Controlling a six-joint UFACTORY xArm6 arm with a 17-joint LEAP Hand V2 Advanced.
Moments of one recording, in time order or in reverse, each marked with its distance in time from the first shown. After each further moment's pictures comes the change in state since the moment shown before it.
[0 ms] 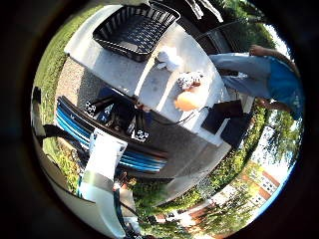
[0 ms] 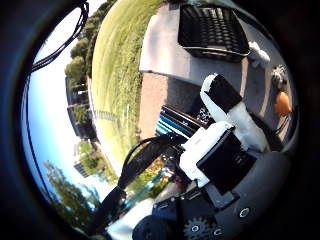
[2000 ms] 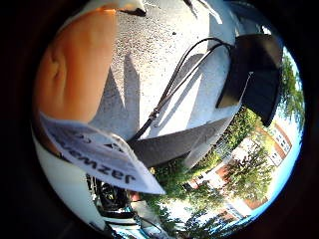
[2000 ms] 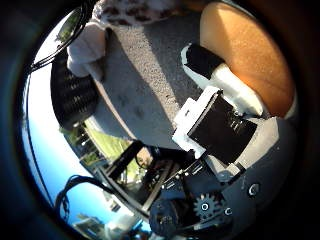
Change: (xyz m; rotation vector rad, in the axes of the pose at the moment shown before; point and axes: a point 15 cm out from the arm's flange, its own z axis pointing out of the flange) arm 0.406 -0.041 0.253 -0.161 0.030 0.506
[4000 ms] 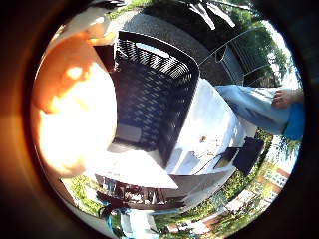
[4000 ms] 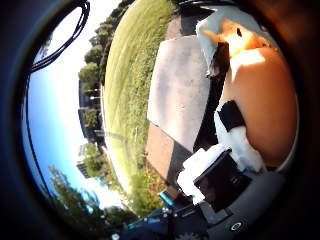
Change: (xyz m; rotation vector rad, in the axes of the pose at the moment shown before) arm -0.529 -0.030 -0.246 0.253 -0.175 -0.572
